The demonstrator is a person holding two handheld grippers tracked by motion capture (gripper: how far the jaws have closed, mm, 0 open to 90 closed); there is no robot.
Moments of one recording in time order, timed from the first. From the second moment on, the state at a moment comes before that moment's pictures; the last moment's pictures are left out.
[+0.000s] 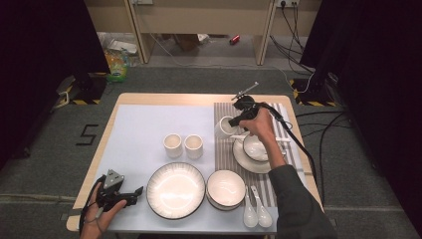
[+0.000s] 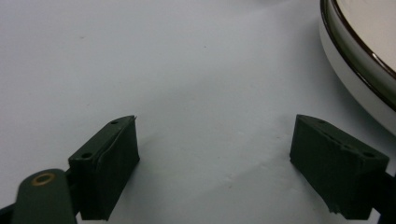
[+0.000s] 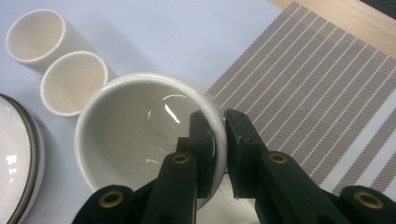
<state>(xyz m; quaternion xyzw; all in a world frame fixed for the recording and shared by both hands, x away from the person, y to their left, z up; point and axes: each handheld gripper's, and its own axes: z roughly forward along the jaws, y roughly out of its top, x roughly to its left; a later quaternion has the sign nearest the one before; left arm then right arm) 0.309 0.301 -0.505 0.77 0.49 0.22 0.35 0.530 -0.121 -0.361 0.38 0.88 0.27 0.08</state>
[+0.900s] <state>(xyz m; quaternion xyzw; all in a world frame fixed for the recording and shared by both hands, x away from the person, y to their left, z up) 0.309 0.301 -0.505 0.77 0.49 0.21 0.35 0.568 -0.129 -0.377 0.45 0.85 0.25 0.09</state>
